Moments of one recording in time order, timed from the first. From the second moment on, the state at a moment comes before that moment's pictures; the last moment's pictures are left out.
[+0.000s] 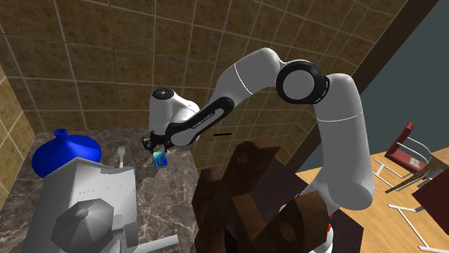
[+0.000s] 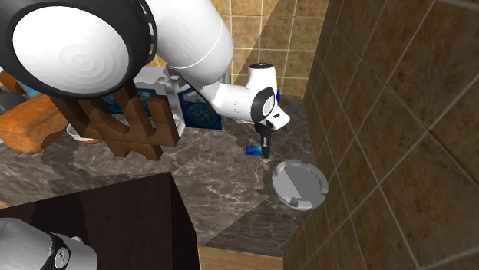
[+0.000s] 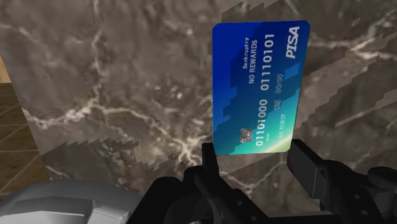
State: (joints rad) arm 0.17 0.73 0.25 -1.79 -0.51 2.53 1.19
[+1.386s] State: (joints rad) arm 0.13 0.60 0.31 -1.81 -0.45 2.42 1.14
